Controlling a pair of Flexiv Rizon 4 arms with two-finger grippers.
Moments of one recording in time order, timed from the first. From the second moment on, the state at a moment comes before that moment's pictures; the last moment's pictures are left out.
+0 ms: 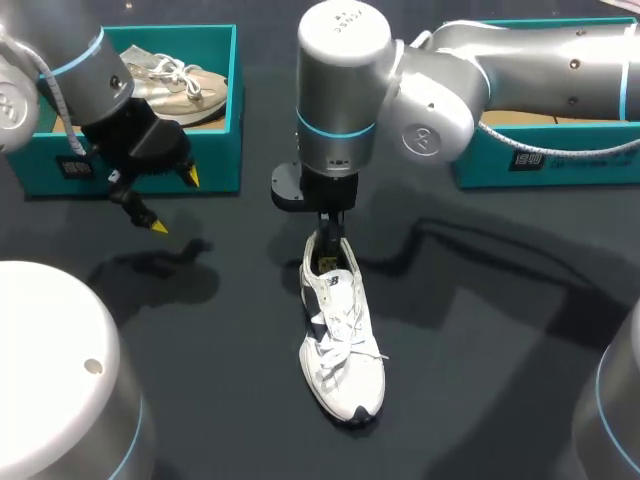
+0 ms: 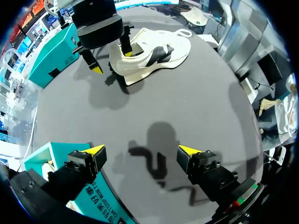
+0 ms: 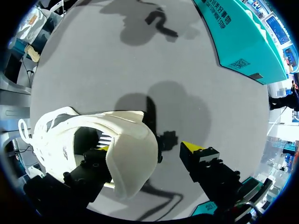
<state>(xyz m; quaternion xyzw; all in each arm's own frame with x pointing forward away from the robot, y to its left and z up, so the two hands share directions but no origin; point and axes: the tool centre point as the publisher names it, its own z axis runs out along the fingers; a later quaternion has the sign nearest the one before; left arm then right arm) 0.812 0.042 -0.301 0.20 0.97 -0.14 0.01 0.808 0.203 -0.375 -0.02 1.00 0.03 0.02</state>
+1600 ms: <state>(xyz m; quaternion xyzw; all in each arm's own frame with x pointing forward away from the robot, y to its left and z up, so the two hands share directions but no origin) 0.812 0.042 -0.301 0.20 0.97 -0.14 0.01 0.824 0.187 -0.322 0.02 1.00 -0.02 0.04</state>
